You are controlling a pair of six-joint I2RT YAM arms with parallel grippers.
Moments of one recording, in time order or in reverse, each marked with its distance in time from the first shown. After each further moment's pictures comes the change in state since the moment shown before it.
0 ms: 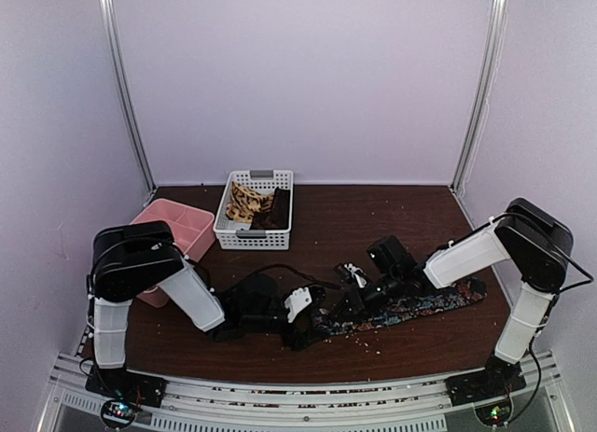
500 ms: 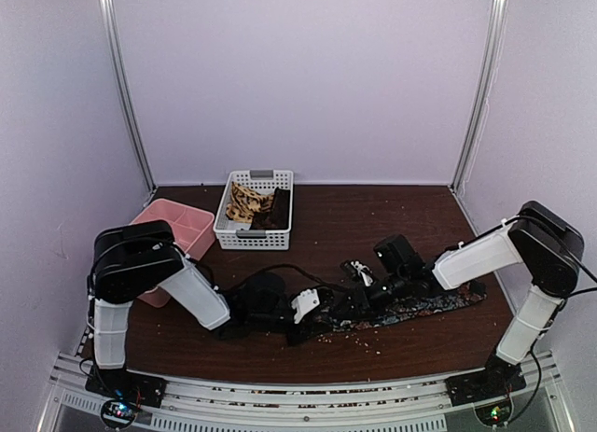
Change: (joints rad) left arm -0.014 0.005 0.060 -0.090 0.014 0.055; right arm -0.011 -0.074 -0.045 0.005 0.021 0.020
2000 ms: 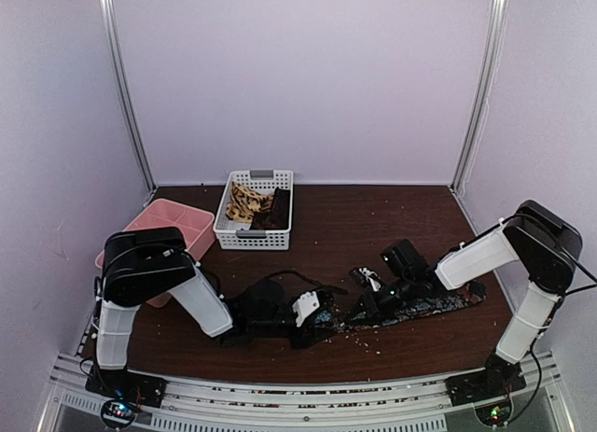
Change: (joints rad) left arm -0.031 0.053 -0.023 0.167 -0.055 -0.058; right arm -0.059 0.023 -0.040 -0.051 -0.013 -0.072
